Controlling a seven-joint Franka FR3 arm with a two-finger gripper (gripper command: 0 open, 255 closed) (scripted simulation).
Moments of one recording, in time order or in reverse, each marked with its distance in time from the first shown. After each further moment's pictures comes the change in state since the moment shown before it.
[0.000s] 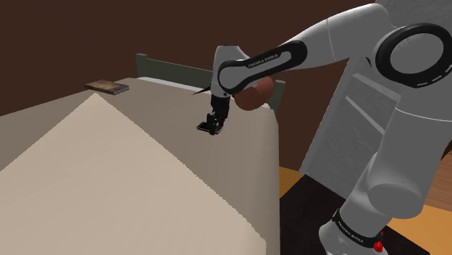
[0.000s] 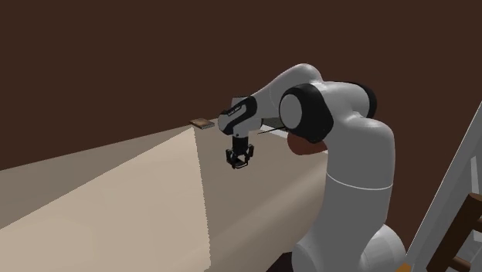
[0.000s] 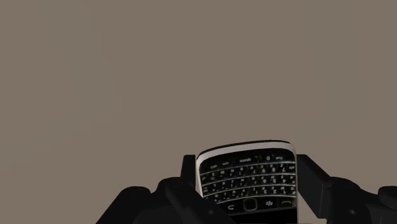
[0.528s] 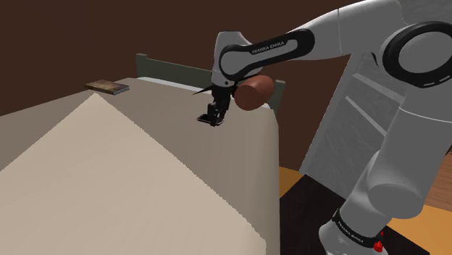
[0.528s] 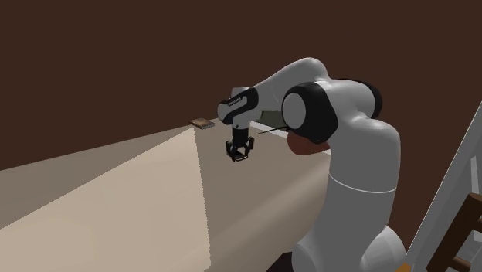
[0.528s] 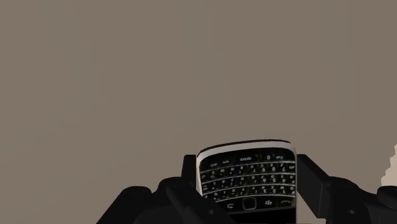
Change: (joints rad) arm -0.001 -0.036 0.000 0.064 0.006 -0.100 -0.004
